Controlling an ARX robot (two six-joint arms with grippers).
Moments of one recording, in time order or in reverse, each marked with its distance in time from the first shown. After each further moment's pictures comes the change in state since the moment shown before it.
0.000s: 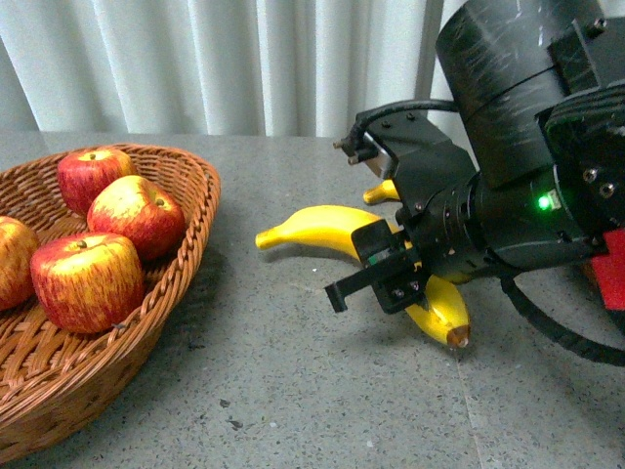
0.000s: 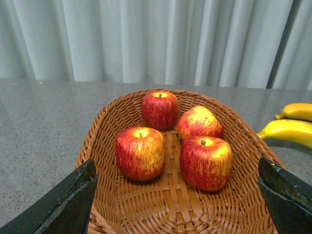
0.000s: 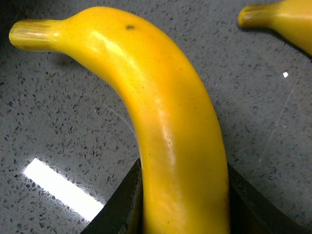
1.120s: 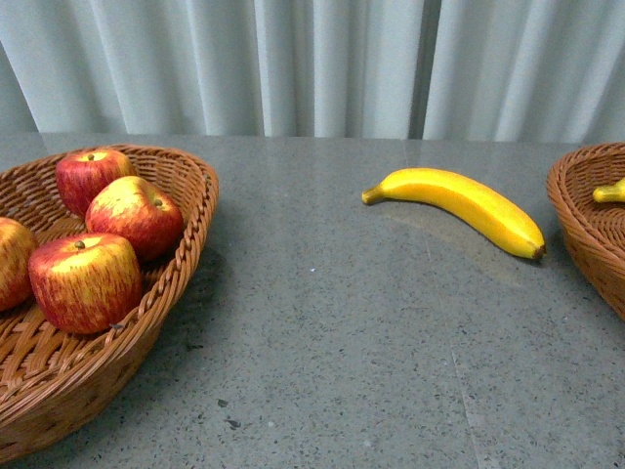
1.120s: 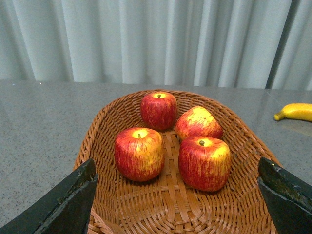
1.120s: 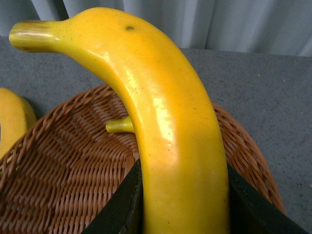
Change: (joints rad) left arm 0.000 0.000 0.000 0.000 0.000 0.000; right arm -0.772 -0.378 -0.239 0.170 -0.331 -0.074
